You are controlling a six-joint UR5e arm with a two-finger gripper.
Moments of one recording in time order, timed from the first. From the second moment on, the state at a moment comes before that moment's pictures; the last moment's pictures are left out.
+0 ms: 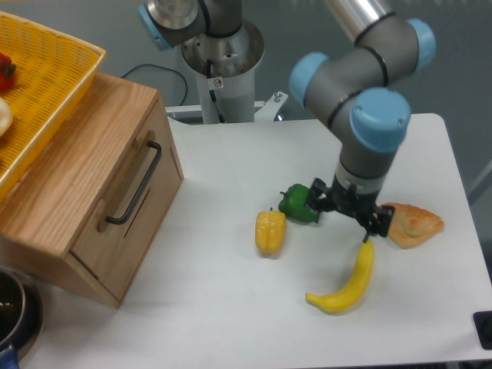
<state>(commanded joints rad) 2.63 -1.90 -1.46 -1.23 1.41 0.93</state>
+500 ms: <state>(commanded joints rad) 2.57 -1.82 -1.46 -1.43 1.37 0.81</state>
